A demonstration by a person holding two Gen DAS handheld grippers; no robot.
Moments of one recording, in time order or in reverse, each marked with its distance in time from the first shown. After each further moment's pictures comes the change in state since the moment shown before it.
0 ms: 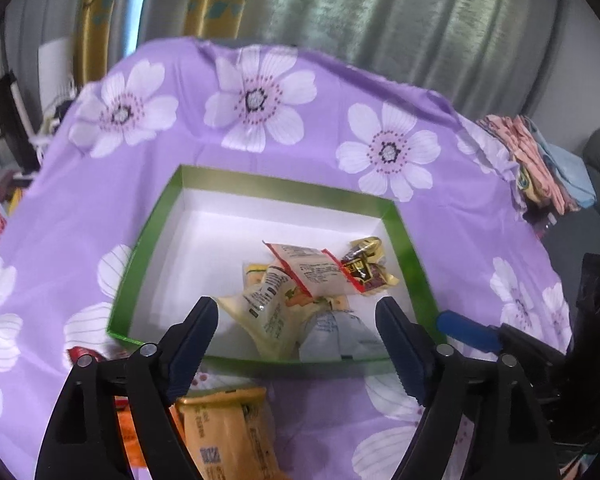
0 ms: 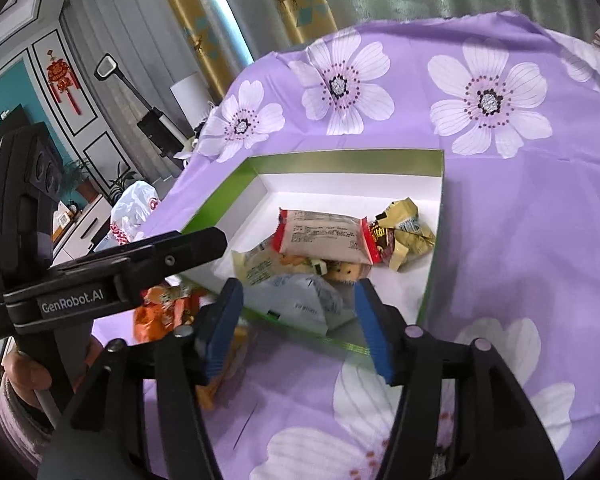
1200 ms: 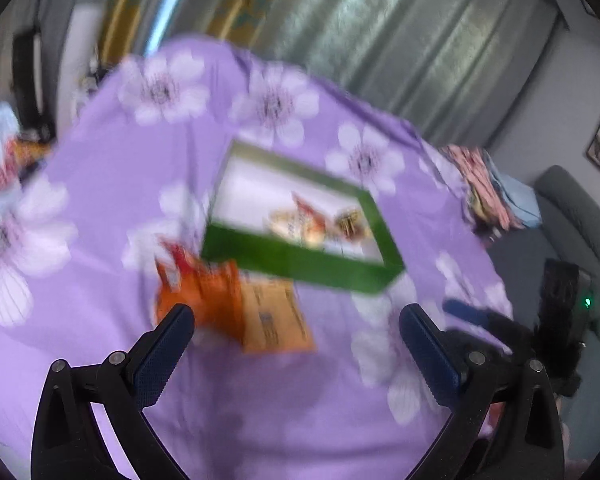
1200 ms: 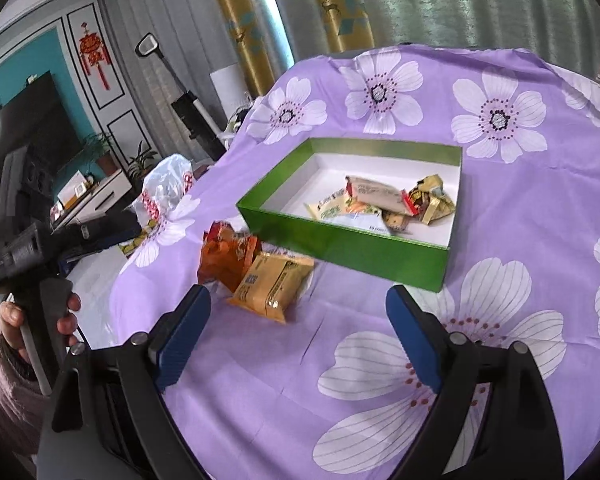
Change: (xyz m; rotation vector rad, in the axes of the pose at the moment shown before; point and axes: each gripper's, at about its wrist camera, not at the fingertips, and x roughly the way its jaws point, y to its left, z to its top) left arm -0.102 0.085 -0.089 -0.159 -0.002 -0.211; right arm -0.060 0.066 -0.062 -0.120 0.023 0.022
